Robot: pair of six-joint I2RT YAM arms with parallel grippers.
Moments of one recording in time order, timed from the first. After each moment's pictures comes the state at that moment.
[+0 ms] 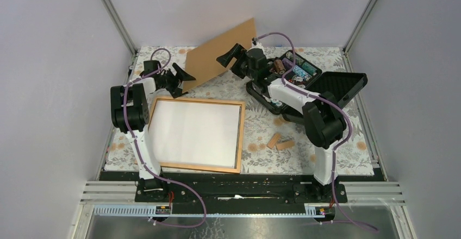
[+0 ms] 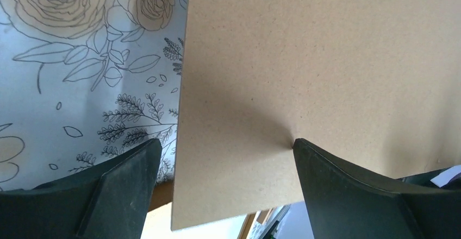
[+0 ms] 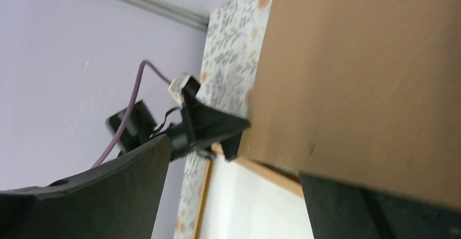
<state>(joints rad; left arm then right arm) 0.13 2.12 1.38 -0.13 0.76 -0.74 0.58 1.96 1.46 0.27 -0.08 0.99</state>
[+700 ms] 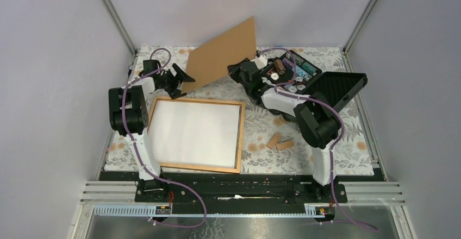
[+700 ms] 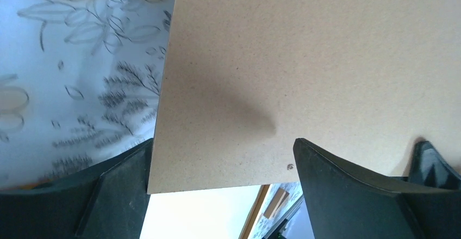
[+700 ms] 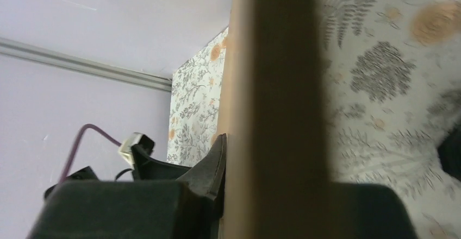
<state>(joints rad) 0.13 2.08 1.37 -0.17 0.74 -0.72 0.64 2.04 1.41 0.41 0.30 1.02</state>
